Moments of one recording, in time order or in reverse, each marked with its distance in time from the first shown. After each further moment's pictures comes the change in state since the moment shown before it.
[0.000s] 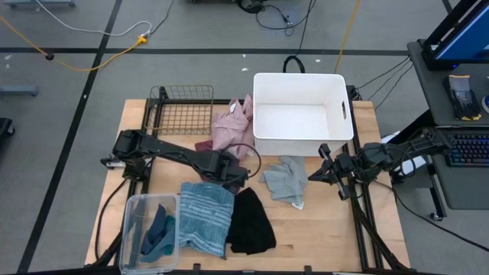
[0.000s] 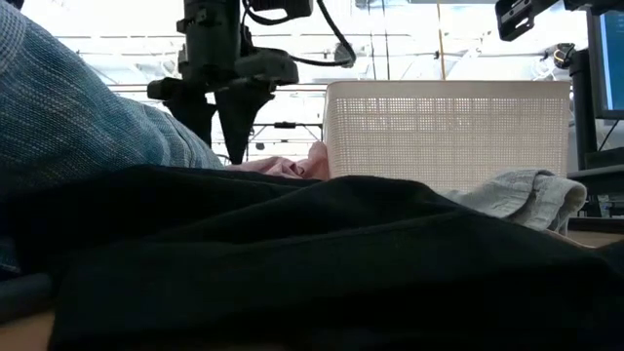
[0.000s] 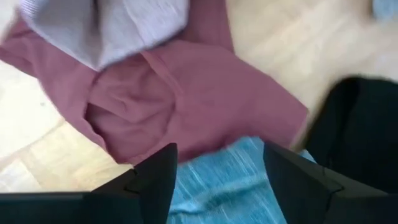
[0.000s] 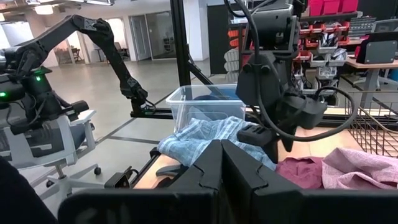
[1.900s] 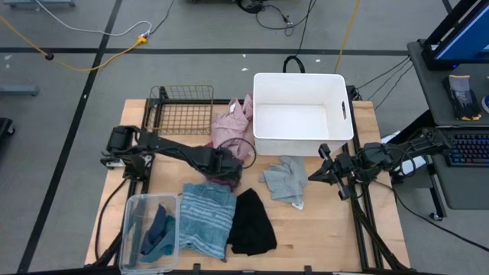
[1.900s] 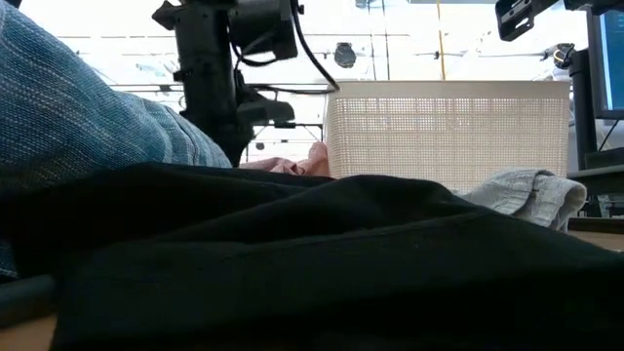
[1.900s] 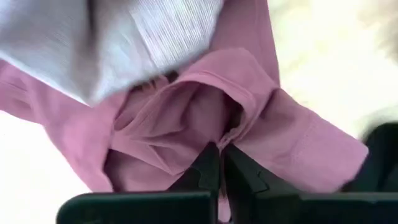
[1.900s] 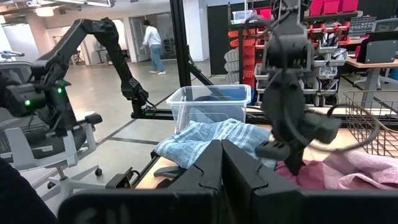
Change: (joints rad) left arm 0.075 -0.074 -0.251 0.320 0.001 0.028; right arm 0.000 0.000 0.000 0.003 0.000 0.007
